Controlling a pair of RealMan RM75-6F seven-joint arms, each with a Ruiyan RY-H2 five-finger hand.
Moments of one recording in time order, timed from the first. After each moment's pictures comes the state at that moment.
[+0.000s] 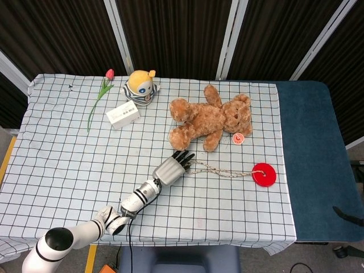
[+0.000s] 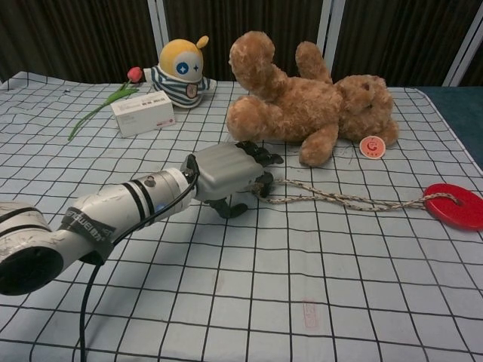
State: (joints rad) left arm -1.00 -2.02 -0.12 -0.75 1.53 0.85 0.23; right arm -0.04 -1.18 0.11 -1.34 -1.38 1.49 0.25
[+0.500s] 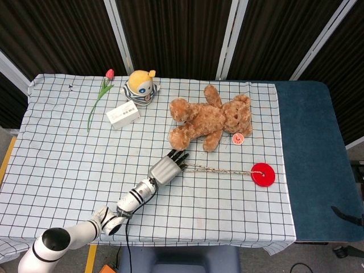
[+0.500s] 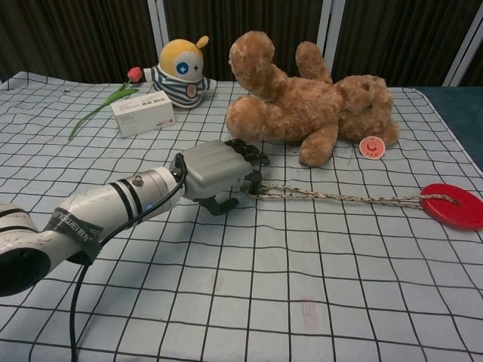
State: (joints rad) left arm -0.98 -2.00 -0.10 -0.75 1.52 0.88 0.24; right arm -0.04 -1.18 0.11 -1.35 -1.38 1.48 0.24
